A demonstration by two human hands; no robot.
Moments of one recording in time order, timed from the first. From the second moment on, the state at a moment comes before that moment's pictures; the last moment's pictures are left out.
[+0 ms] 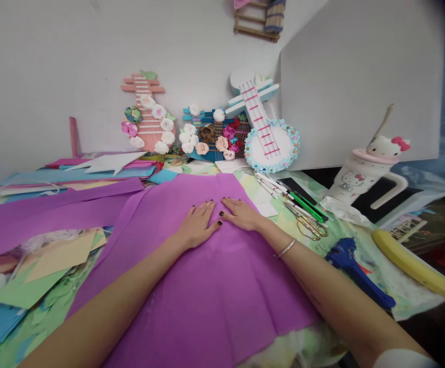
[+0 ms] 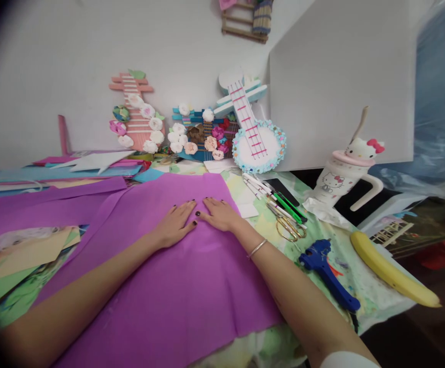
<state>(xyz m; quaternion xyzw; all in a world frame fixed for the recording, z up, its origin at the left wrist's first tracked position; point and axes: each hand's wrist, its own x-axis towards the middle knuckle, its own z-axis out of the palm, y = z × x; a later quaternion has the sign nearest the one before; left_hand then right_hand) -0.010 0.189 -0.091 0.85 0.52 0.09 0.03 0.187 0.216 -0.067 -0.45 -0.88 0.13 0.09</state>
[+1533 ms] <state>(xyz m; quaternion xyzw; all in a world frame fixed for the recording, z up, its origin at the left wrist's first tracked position) -0.179 0.227 -0.059 0.57 0.81 0.16 0.08 0.267 0.255 -0.012 -0.57 -0.78 0.24 -0.05</state>
